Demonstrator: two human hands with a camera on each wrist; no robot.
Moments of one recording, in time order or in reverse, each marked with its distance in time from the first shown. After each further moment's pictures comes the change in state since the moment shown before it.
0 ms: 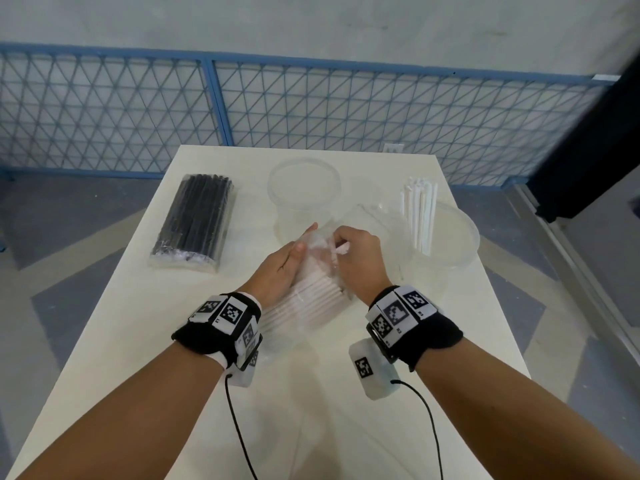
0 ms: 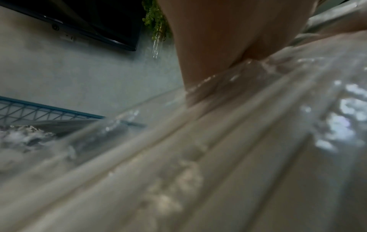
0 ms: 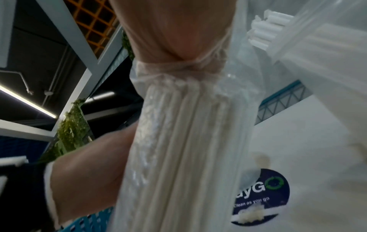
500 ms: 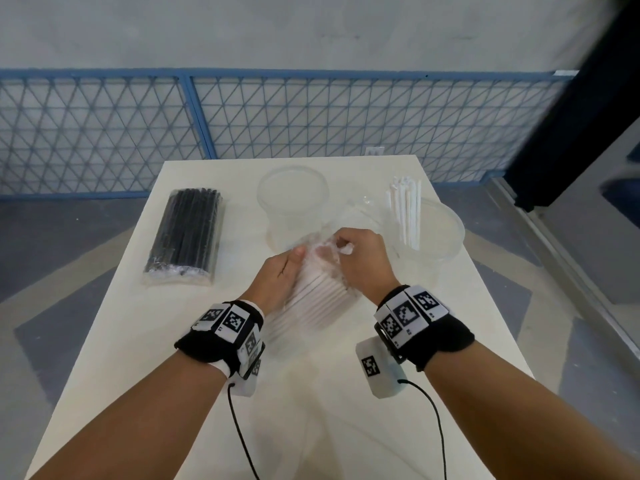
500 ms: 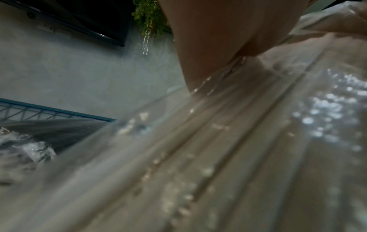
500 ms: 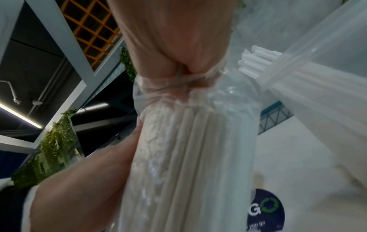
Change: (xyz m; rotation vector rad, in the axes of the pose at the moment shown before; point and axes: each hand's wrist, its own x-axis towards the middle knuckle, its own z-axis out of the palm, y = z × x) left_hand -0.003 0.007 0.001 0.068 0.055 -0.012; right_hand -0.009 -0.006 -0.014 -0.026 0.037 0.017
